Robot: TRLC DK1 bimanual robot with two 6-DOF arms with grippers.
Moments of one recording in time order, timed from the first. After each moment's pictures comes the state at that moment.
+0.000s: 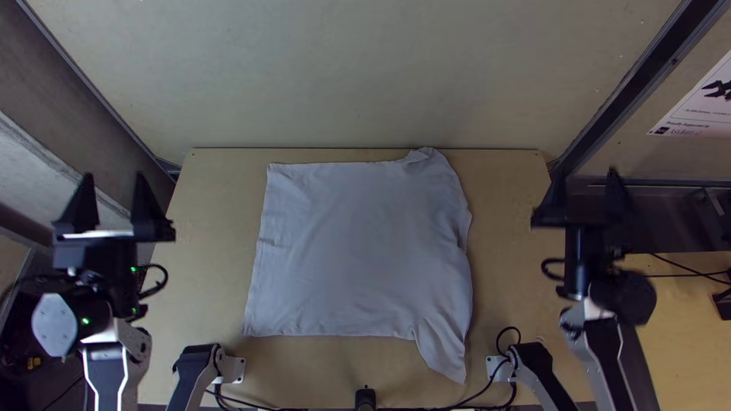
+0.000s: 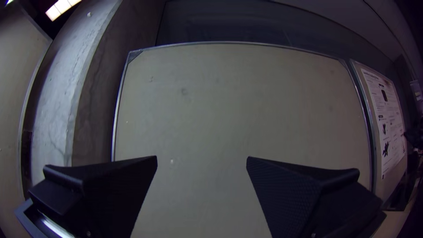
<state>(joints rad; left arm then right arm) 0.12 0.55 0.84 0.24 0.03 0.03 0.12 0.65 0.68 0.46 0.13 -0.11</state>
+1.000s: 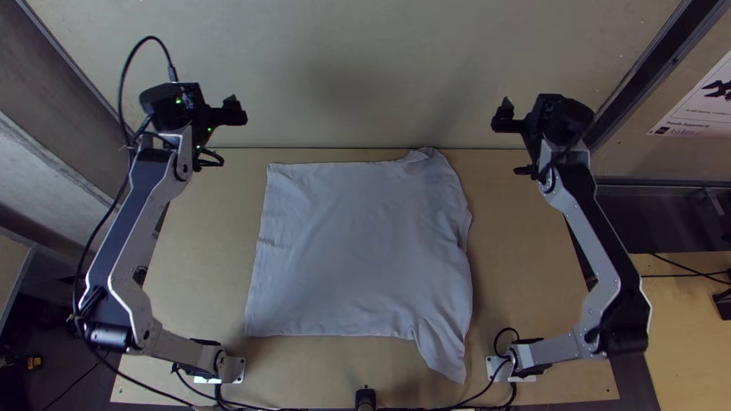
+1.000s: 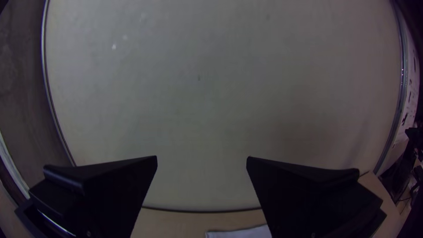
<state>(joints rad) -0.06 1.55 1.67 -0.23 -0.14 0.02 0.09 1.57 1.49 -0.03 0.12 -0.02</state>
